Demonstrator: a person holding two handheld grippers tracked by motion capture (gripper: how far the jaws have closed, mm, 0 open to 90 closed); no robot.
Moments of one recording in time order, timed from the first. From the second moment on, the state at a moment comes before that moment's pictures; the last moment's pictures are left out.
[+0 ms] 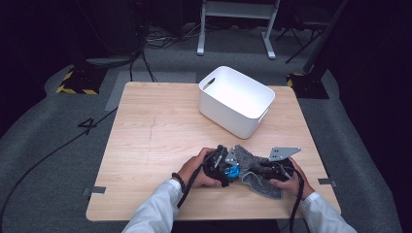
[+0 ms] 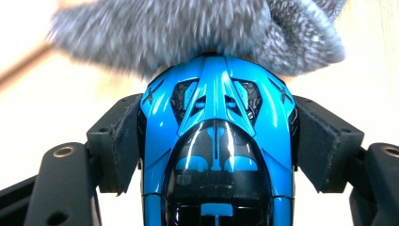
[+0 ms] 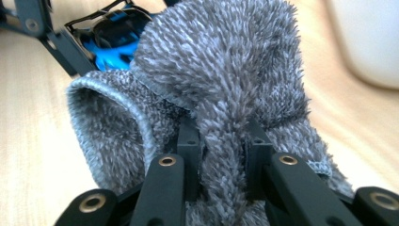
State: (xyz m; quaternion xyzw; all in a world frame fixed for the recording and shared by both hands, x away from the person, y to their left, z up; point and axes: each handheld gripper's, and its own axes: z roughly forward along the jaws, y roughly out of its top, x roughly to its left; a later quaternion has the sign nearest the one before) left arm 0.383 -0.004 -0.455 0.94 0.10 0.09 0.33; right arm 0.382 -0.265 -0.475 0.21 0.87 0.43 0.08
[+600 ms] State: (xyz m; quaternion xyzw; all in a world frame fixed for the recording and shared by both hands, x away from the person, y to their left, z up) left arm 0.366 0.016 -0.422 0.86 0.09 0.12 0.48; right arm 0.371 -0.247 -0.449 0.17 0.84 0.51 0.06
